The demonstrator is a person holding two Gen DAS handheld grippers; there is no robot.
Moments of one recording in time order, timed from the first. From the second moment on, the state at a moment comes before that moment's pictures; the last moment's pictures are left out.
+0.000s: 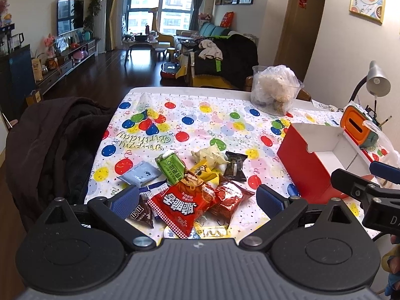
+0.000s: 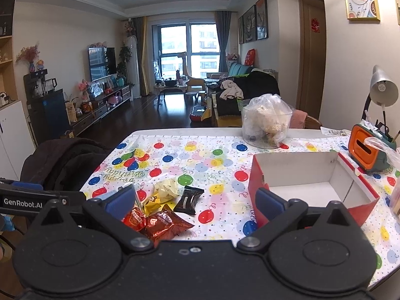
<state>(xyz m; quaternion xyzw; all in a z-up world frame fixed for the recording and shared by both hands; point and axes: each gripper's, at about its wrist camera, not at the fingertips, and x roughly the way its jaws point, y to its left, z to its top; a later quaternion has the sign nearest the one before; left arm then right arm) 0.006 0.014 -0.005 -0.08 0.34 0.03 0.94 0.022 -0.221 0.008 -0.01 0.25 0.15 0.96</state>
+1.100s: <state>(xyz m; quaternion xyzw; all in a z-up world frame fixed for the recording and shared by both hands) 0.124 0.027 -0.109 0.09 0.45 -0.10 0.88 0.205 -0.168 -0.125 0.04 0.54 0.21 0.81</state>
